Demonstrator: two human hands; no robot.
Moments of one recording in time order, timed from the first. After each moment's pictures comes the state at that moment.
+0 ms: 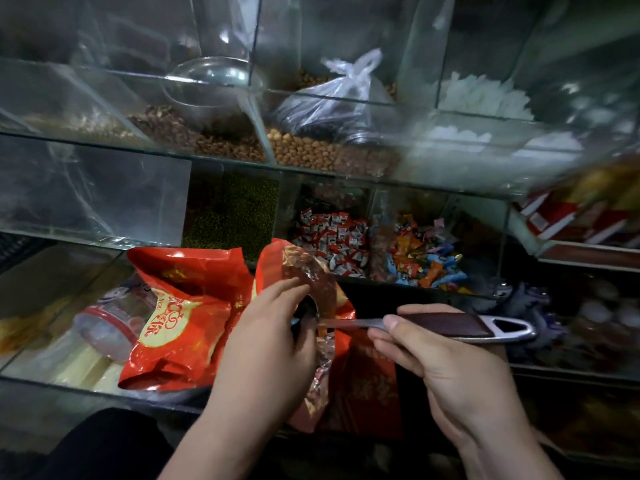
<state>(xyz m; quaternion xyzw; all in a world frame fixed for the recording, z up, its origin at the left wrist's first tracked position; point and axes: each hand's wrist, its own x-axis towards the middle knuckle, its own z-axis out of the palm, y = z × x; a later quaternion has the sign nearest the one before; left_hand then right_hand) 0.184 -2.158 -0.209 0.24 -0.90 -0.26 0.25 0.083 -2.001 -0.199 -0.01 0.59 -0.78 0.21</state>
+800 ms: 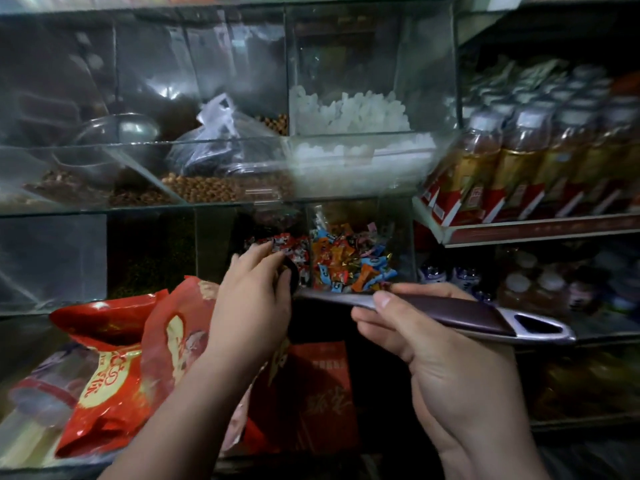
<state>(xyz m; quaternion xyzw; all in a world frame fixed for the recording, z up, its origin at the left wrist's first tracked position) 0.072 -2.127 -0.192 0.19 -0.93 -0.16 0.27 0.065 -1.924 -0.152 -0.04 0.49 -0.86 0.09</state>
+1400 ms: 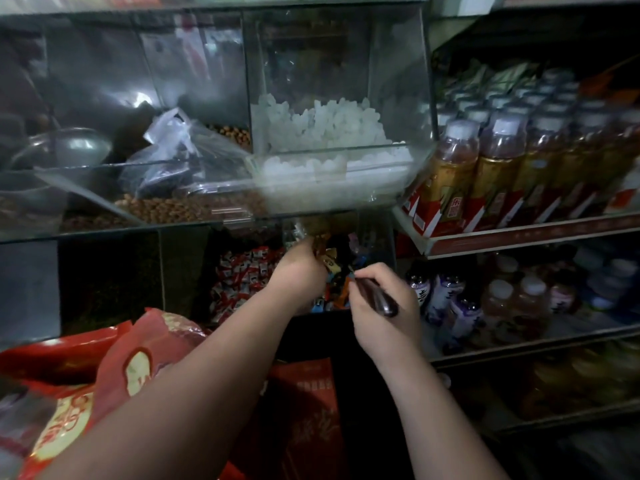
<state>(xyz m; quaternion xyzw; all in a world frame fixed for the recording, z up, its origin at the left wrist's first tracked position) -0.078 -2.122 -0.202 0.21 -0.92 -0.33 0.07 -0.046 -1.966 -0.222 -0.13 0.79 -0.59 -0.11</state>
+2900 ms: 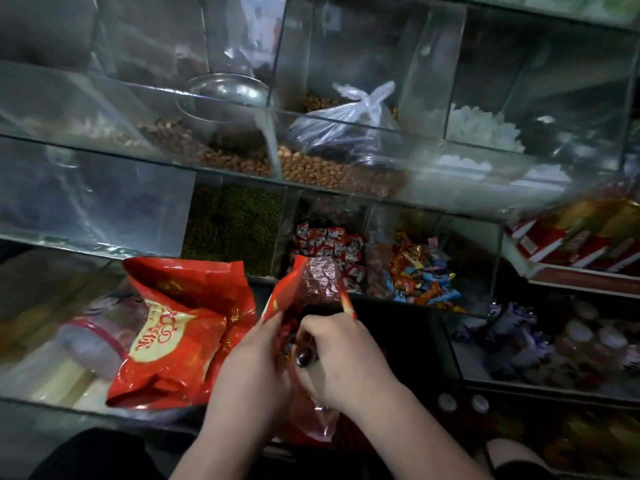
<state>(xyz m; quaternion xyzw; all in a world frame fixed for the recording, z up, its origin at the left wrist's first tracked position) 0.189 -2.185 -0.246 0.31 -0.87 -0.35 0.18 0.086 -2.090 -0.225 -0.46 0.86 -0.23 0.04</state>
